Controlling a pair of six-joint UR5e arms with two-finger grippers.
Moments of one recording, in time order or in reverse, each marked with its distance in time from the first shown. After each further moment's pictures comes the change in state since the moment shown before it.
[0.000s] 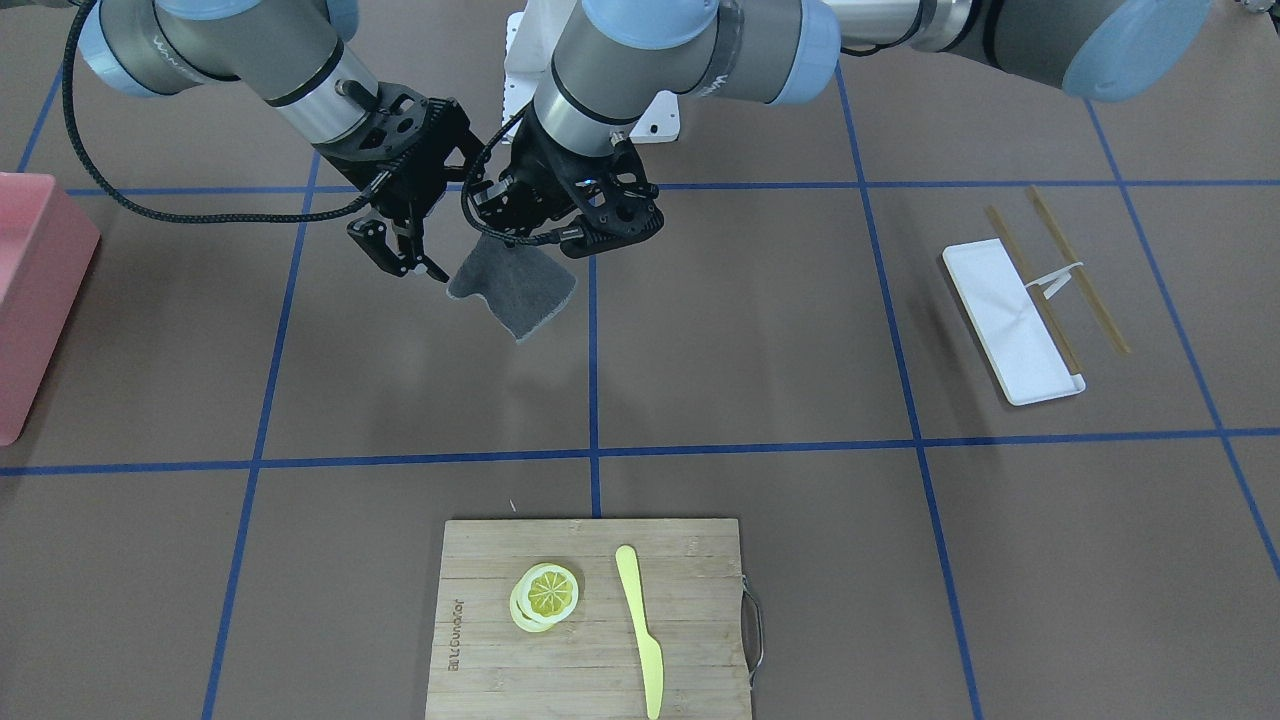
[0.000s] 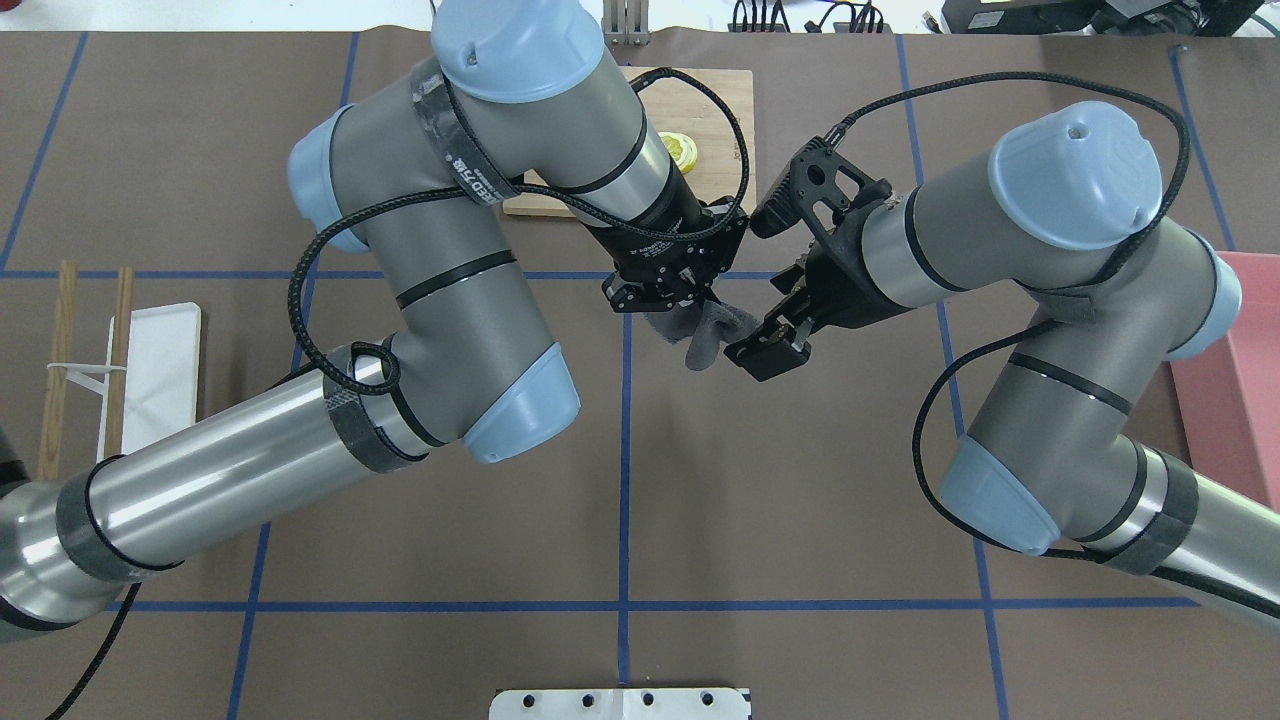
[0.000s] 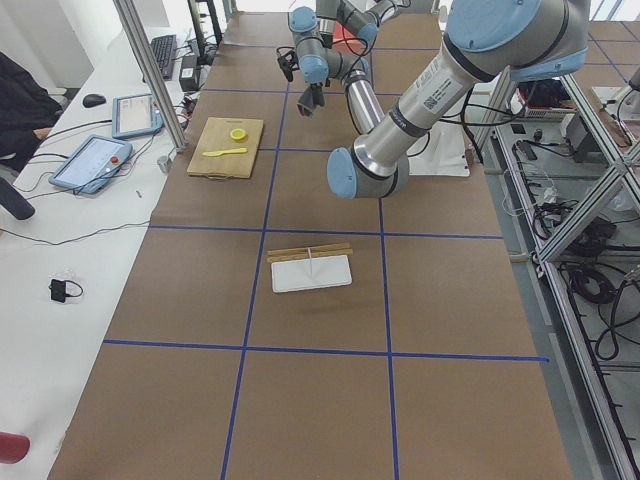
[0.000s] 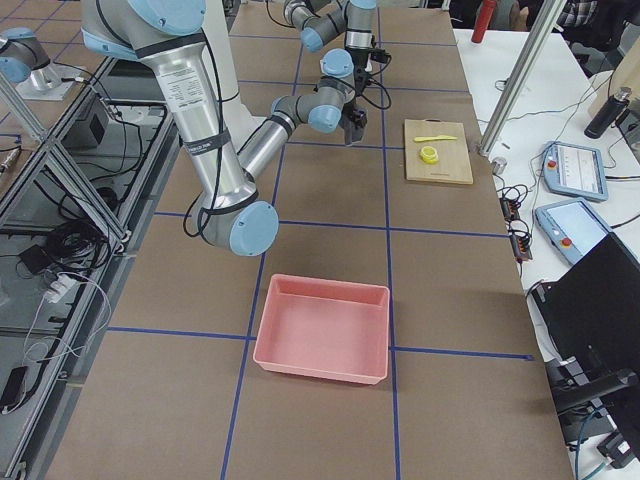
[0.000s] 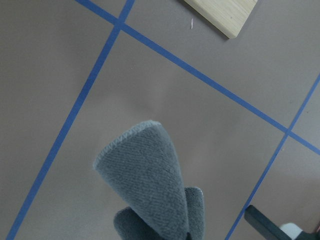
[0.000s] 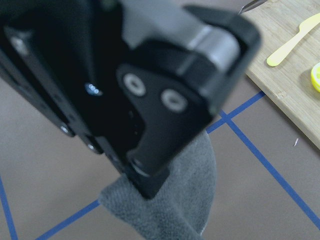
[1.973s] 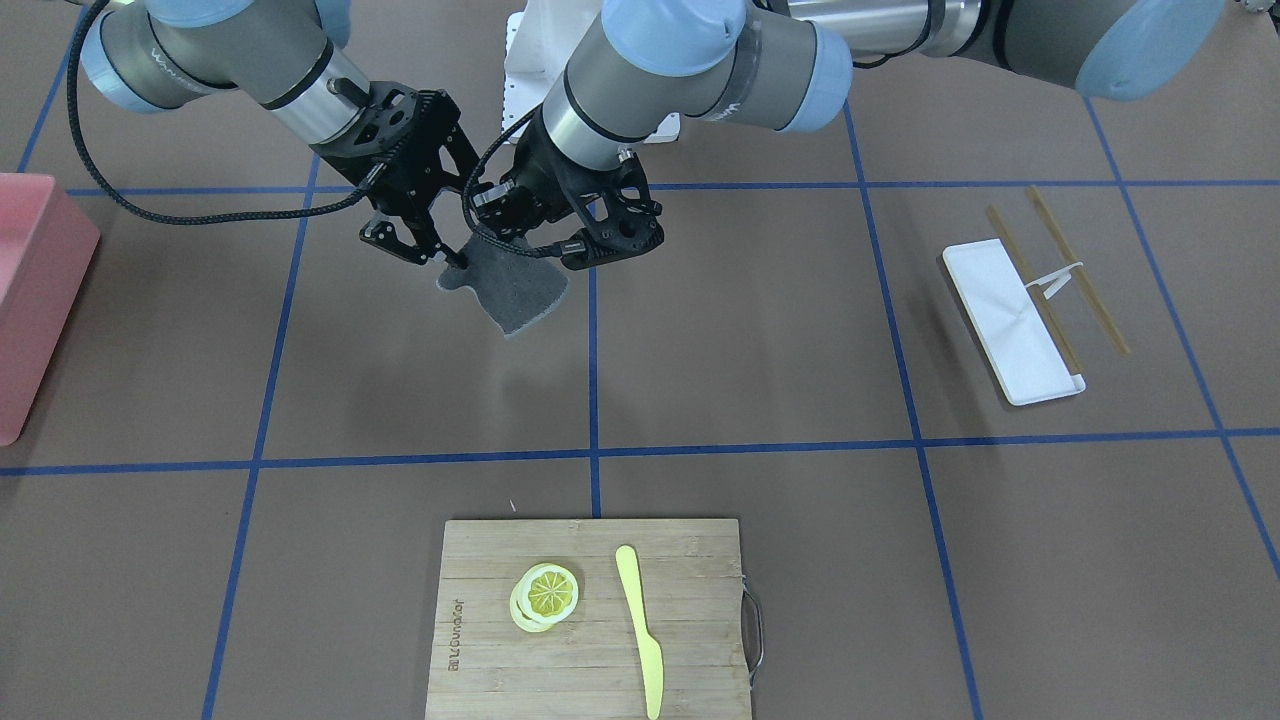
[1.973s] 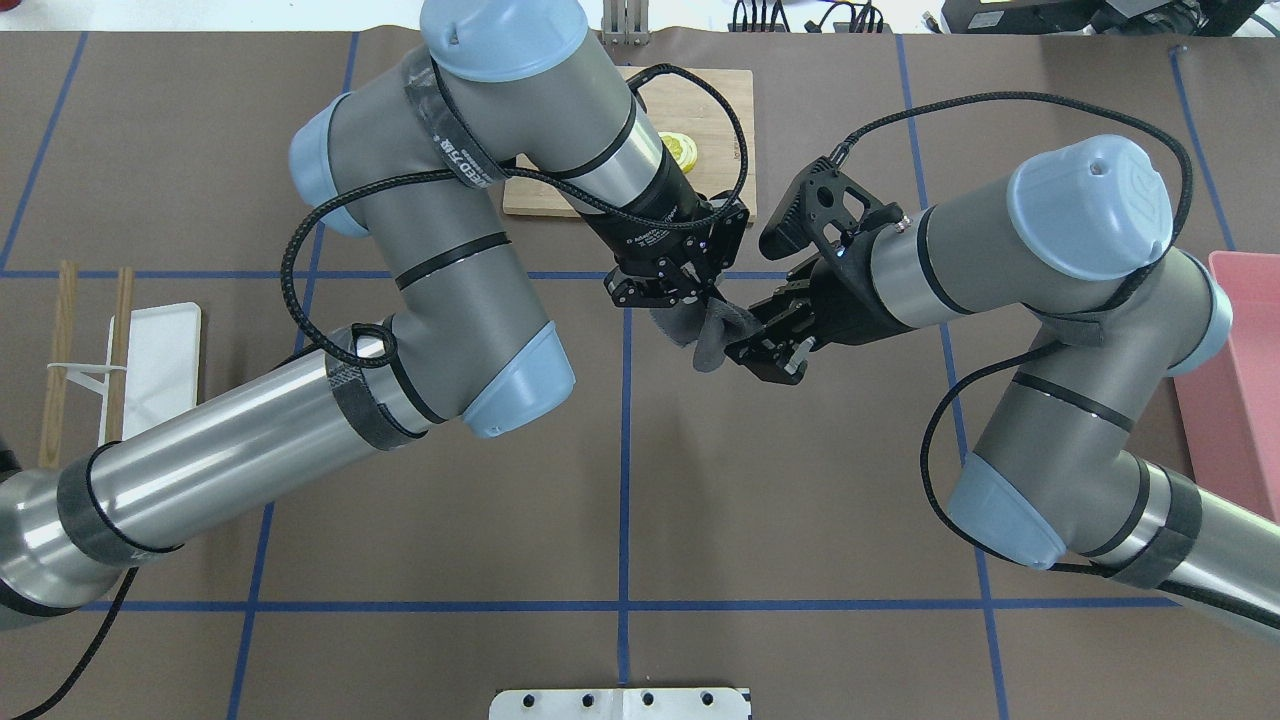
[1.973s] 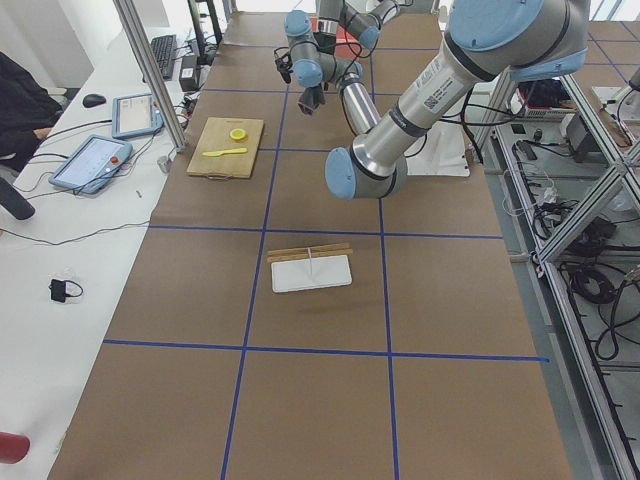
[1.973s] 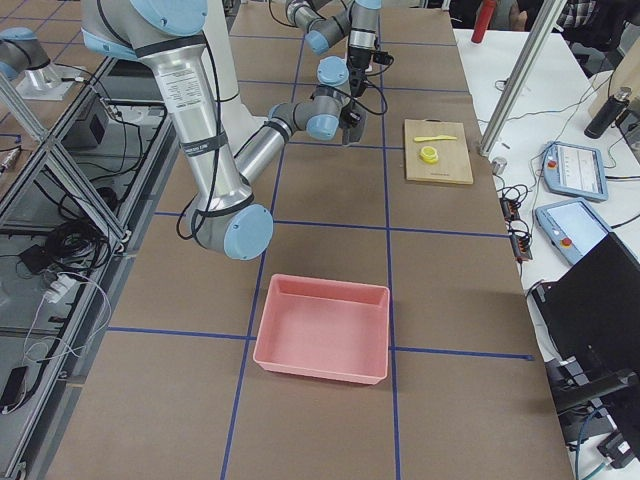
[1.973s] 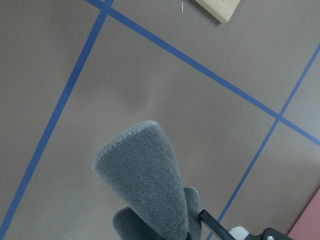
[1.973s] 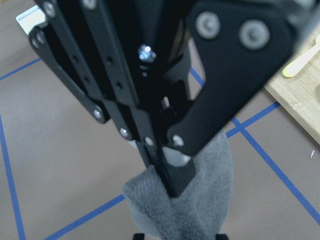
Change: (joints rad) left arm -0.019 -0.001 0.044 -0.079 -0.083 -0.012; right arm -0.019 -0.031 -0.007 0.114 -0.005 0.001
